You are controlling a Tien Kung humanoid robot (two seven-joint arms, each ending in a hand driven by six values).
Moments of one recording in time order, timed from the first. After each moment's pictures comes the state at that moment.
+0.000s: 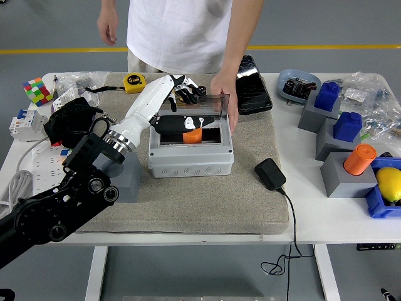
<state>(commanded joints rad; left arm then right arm) -0.57 0.27 -0.70 -1.34 1.59 0.40 -0.07 0.11 -0.18 1.00 0.22 -0.17 -0.15 -0.13</state>
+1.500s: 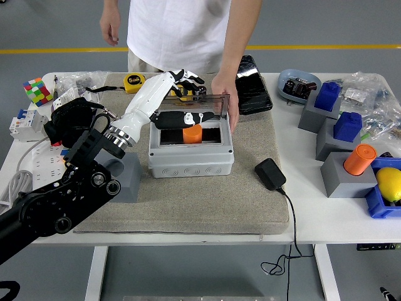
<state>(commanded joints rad) -0.62 0.24 -0.72 -1.23 1.64 0.40 -0.10 0.11 -0.17 1.01 0.22 -0.17 -0.15 -0.12</state>
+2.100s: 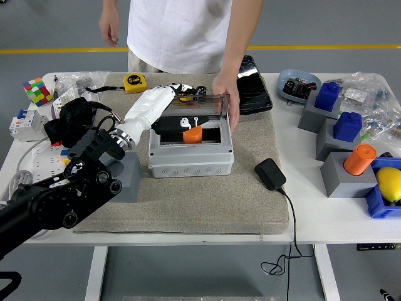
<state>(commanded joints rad) -0.66 0.24 -0.64 -1.11 1.72 0.36 -0.03 0.11 -0.17 0.98 0.22 -0.16 -0.15 -0.13</state>
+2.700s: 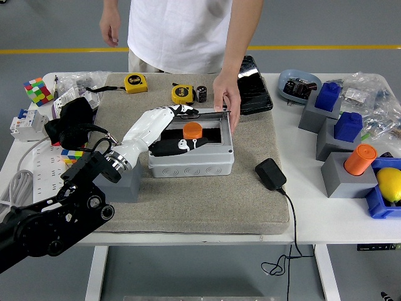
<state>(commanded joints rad) -0.53 0.30 -0.64 -1.30 1.69 0.35 0.00 0.10 -0.17 1.01 0.22 -0.18 -0.15 -0.12</state>
